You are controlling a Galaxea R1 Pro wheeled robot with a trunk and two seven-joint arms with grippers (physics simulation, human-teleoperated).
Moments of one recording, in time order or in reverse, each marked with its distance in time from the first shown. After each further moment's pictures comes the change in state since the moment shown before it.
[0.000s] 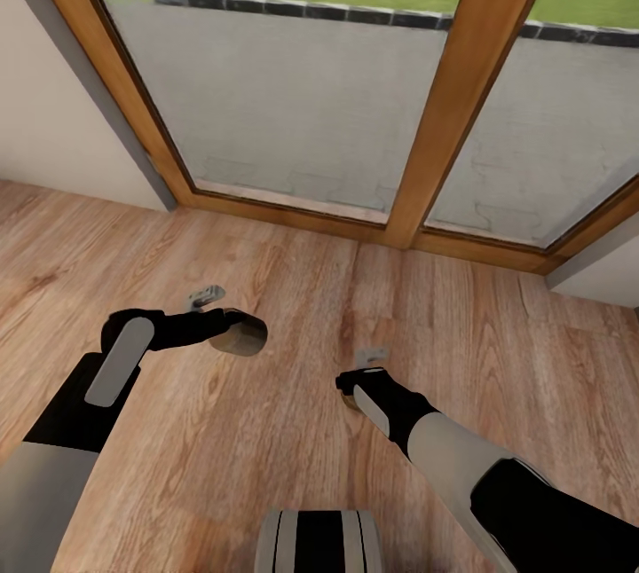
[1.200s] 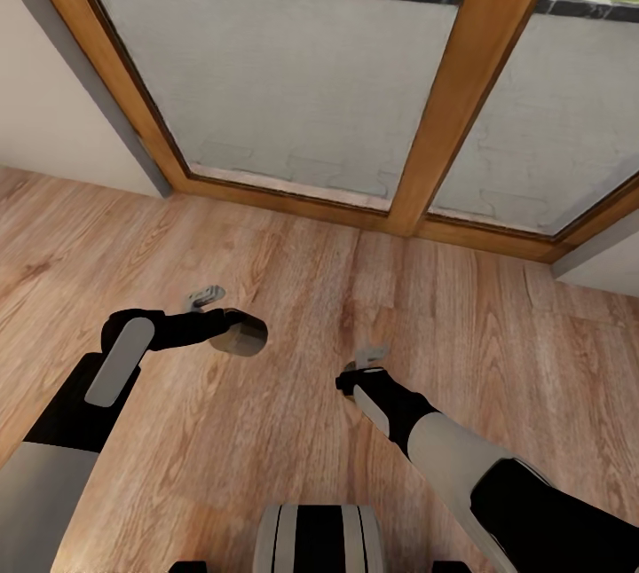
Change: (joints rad) left arm 0.000 0.000 -0.001 0.000 0.000 0.002 0.000; right arm 0.000 0.000 0.001 0.000 0.005 0.001 0.000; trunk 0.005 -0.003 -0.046
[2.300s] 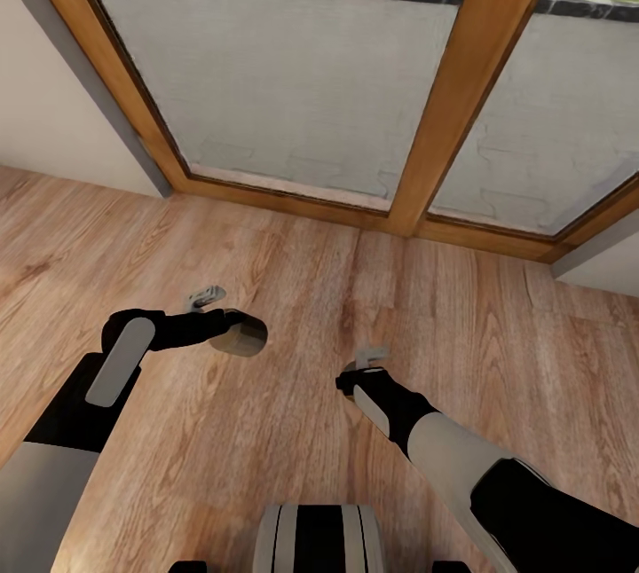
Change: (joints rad) left arm 0.000 -0.001 -0.001 0.002 0.002 -0.001 0.006; right arm 0.000 0.000 -0.001 0.000 -0.003 -0.001 -0.001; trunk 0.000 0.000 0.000
